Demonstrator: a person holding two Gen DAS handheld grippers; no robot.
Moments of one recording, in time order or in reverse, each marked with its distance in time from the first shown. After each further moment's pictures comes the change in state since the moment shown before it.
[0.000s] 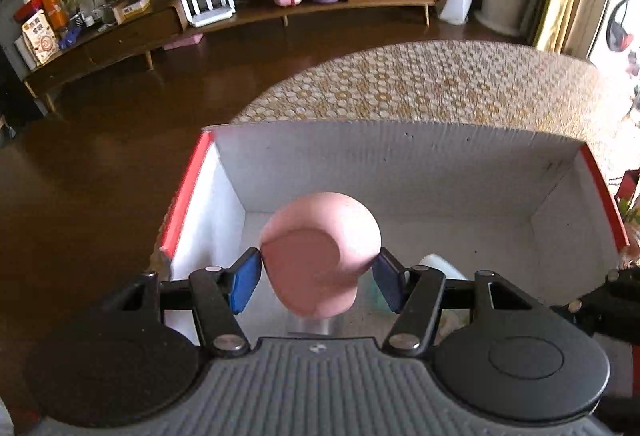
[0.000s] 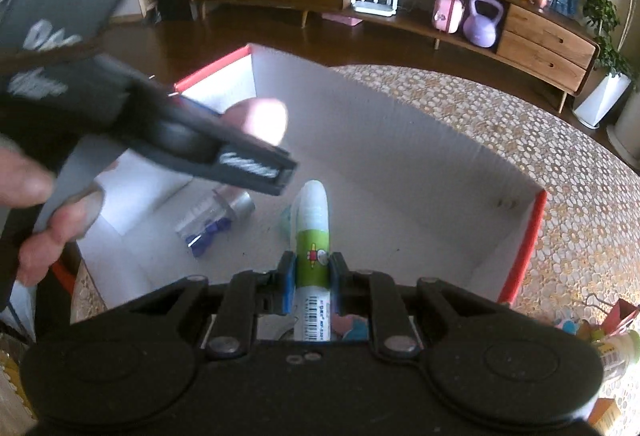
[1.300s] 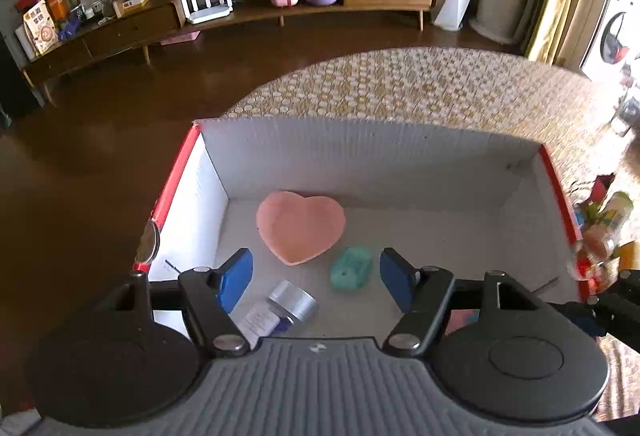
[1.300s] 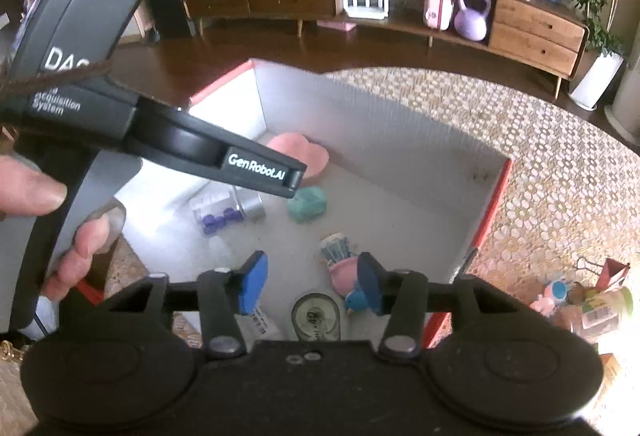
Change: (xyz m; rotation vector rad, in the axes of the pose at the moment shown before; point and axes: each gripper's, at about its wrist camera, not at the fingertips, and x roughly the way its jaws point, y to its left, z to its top) left arm -0.036 -0.009 -0.009 -0.055 -0.019 -0.031; right arm -0.048 -0.008 -0.015 0.078 -0.039 0.039
